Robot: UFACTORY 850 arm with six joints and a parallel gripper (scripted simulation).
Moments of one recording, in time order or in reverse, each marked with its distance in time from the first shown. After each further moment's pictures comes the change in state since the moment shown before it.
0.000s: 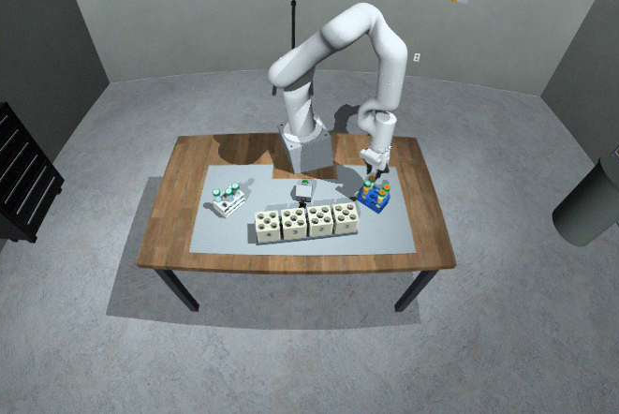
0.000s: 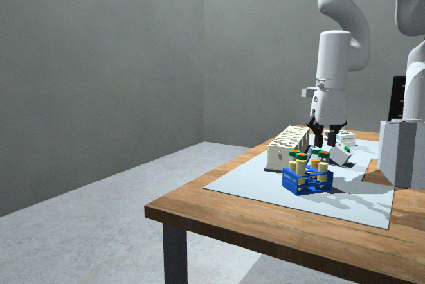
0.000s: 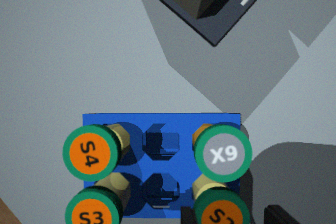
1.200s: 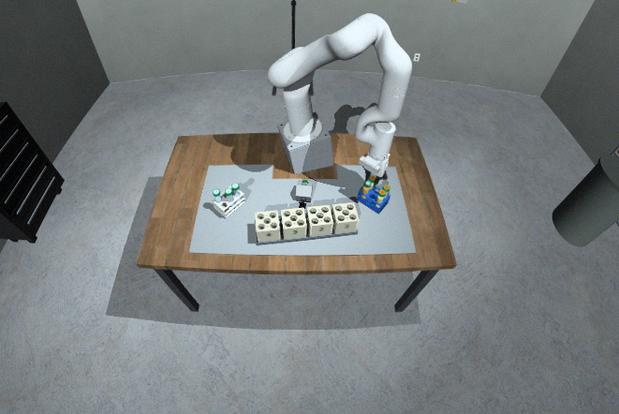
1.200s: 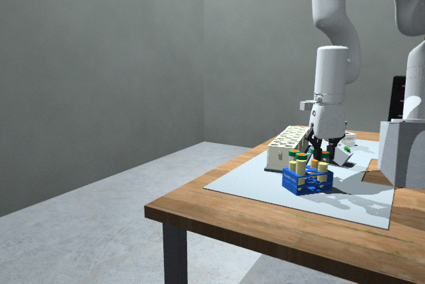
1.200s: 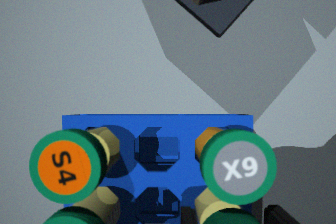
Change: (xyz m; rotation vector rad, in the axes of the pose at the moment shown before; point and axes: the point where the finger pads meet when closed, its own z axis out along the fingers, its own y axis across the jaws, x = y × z) arm 0.000 0.000 0.040 -0.018 0.002 -0.001
